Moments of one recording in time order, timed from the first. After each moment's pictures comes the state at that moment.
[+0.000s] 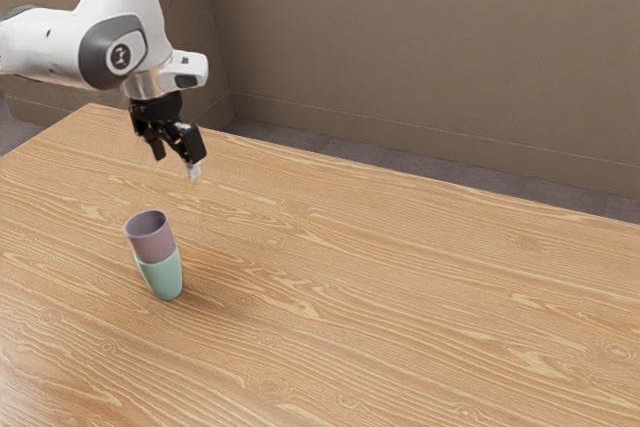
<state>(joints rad) -0.12 0.00 0.21 -1.87 0.03 1.94 0.27</state>
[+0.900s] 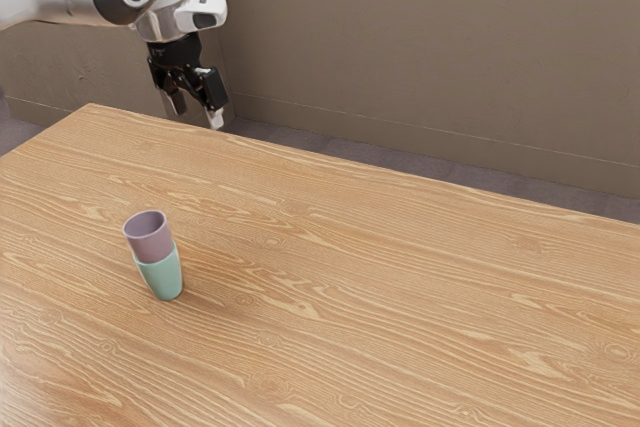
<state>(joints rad) -0.13 0.10 0.19 -1.58 -0.05 1.74 0.26</state>
